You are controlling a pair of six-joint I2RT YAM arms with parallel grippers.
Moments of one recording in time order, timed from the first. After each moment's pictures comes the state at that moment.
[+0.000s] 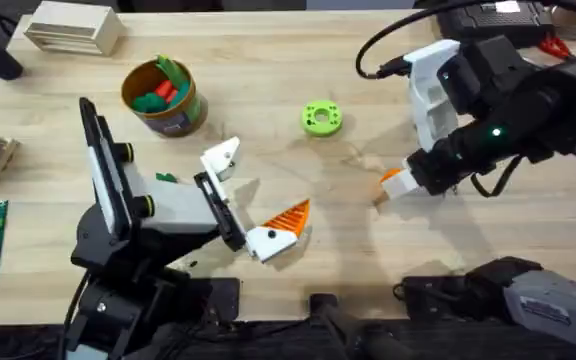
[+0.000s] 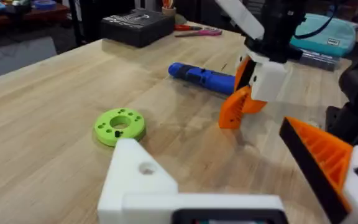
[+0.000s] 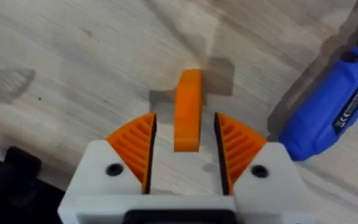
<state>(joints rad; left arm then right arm) -0.26 0.01 0.01 -0.06 0.79 -0.04 0.31 1.23 0.86 -1.07 -0.11 -0.15</state>
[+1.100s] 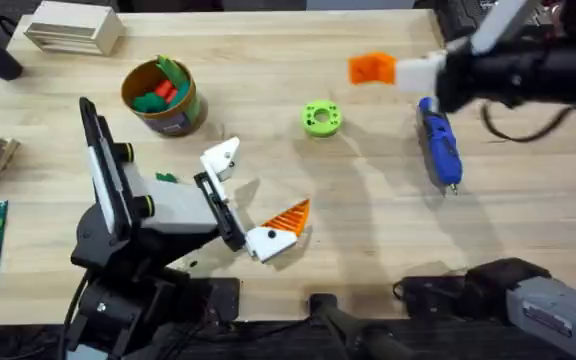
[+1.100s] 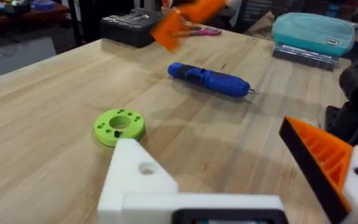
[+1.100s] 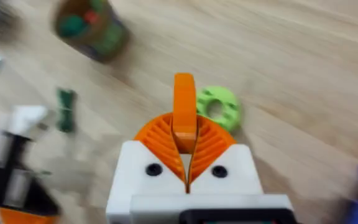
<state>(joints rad) -0.26 0.01 0.01 -0.06 0.79 -0.04 0.21 1.07 0.97 -0.58 -0.46 -0.03</state>
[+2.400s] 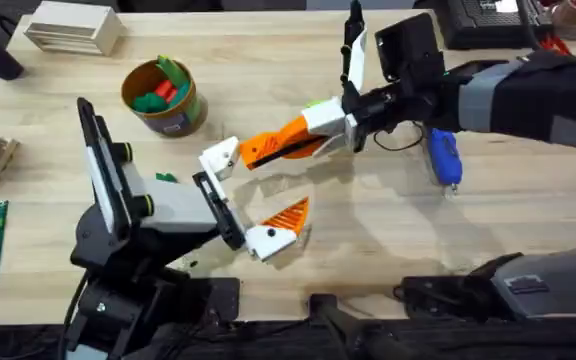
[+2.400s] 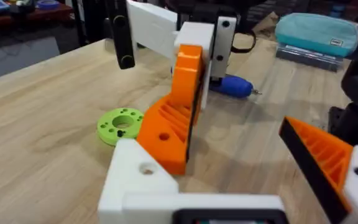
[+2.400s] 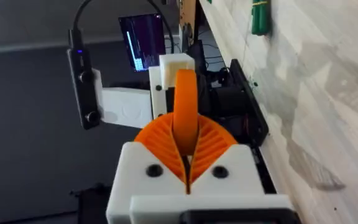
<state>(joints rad) -0.26 0.01 0.01 -0.06 0.78 -0.04 0.41 1.62 0.89 -0.14 -1.38 0.69</state>
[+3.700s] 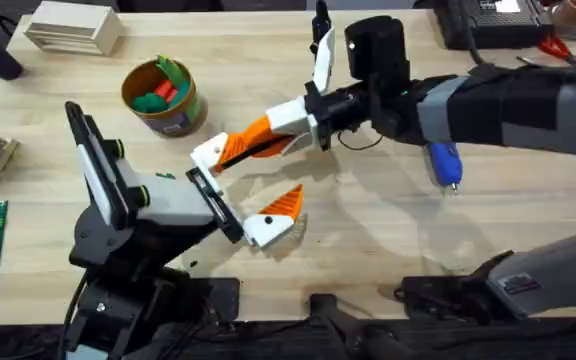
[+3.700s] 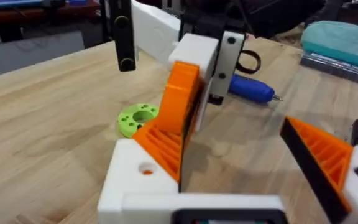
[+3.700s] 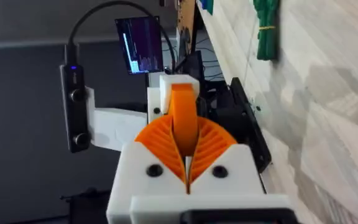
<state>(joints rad) -0.25 0.01 0.01 -0.06 0.70 -0.08 0.54 1.72 0.89 0.29 -1.26 1.00</state>
